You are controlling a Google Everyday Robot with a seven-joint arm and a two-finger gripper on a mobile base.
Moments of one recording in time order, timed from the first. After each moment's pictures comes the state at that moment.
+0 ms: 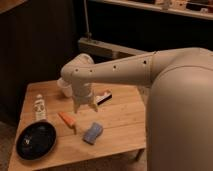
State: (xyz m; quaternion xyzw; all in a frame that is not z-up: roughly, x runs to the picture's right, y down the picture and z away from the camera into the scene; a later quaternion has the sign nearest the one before) arm -0.102 0.095 0.705 -0.26 0.23 0.64 0.68
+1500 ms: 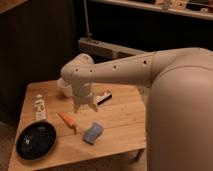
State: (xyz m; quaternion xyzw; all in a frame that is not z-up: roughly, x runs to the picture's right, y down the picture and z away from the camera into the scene) arm -0.102 0.095 0.704 -0.26 0.23 0.64 0.68
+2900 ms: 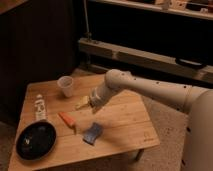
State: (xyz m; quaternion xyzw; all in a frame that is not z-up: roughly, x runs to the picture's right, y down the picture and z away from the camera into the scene) arm -0.119 0.101 0.745 -0.49 -0.04 0.63 0.60
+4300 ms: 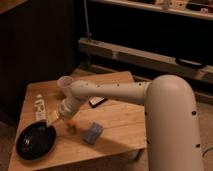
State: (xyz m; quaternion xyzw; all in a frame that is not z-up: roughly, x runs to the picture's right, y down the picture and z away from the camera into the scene) arm -0.272 0.176 0.755 -0.55 -0.07 0.48 0.68
